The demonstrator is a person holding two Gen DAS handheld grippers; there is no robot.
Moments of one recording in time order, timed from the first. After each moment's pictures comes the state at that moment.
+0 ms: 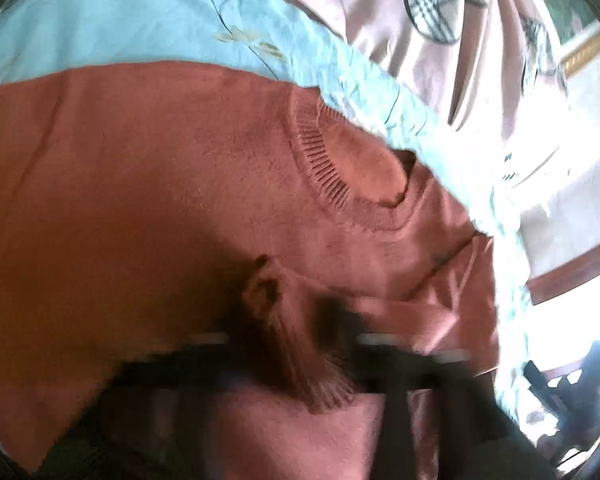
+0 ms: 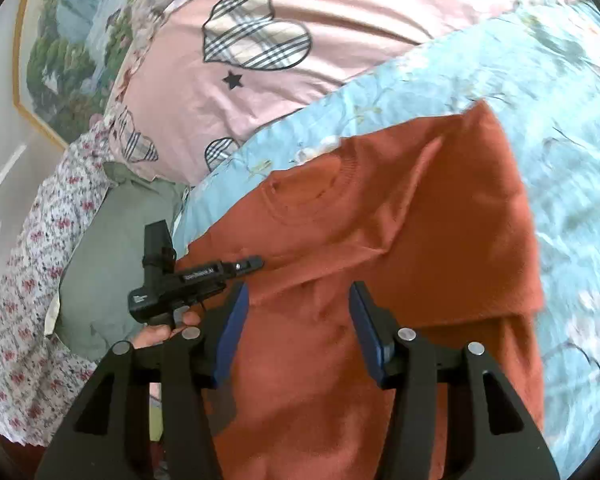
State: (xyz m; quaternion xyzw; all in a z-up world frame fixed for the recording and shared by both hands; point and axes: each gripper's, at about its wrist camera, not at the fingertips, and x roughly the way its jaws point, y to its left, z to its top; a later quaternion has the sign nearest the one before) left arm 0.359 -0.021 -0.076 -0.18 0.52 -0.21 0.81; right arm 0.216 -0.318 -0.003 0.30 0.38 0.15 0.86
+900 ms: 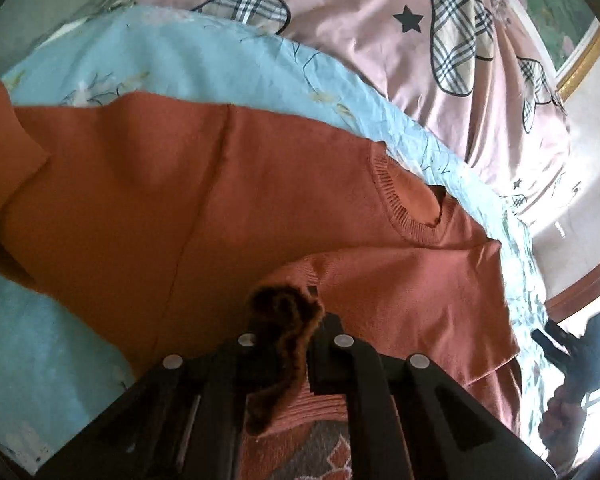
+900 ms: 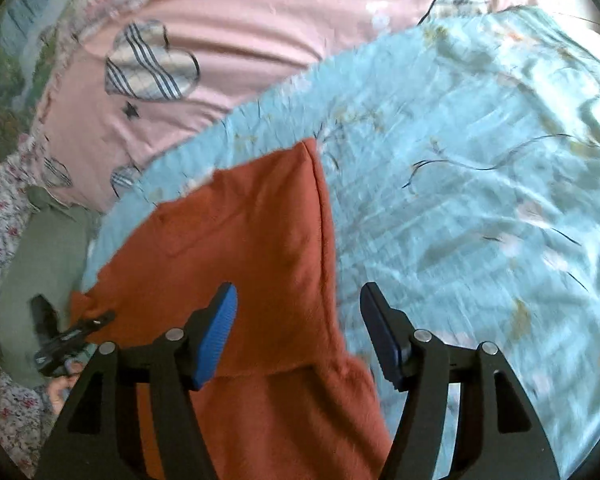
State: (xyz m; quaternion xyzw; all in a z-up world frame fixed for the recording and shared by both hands) left arm 0.311 0.068 -0.064 -0.18 0.45 -0.16 0.86; right arm 0.238 -0.393 -0.032 0.25 0.42 0.01 0.87
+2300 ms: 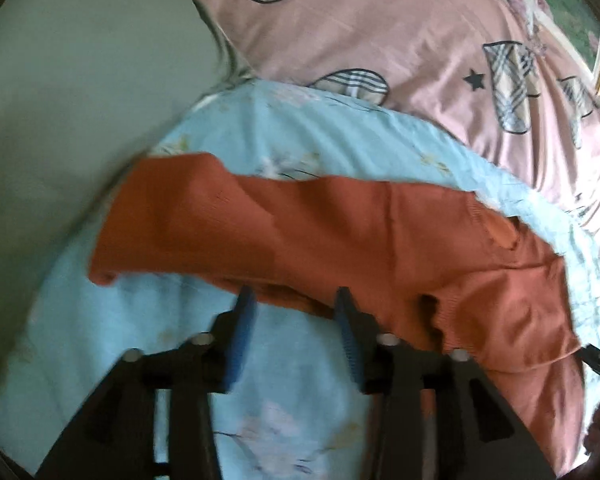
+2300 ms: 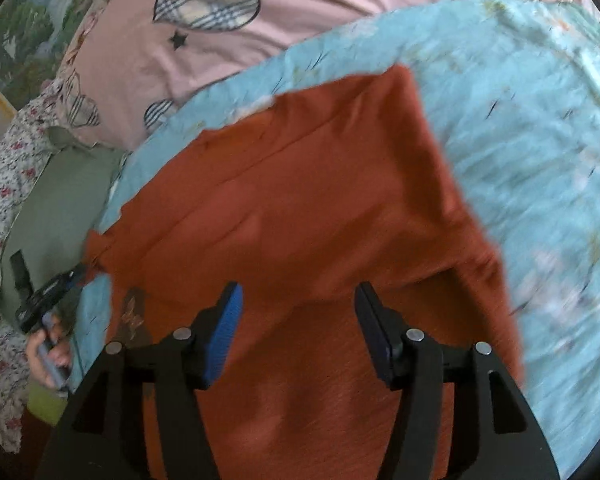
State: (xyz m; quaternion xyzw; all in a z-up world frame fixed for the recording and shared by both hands) left arm 0.263 0.171 -0.016 -0.08 0.41 0.00 0.91; right arm 0.203 -0.313 -0.046 0.24 0.45 0.08 0.86
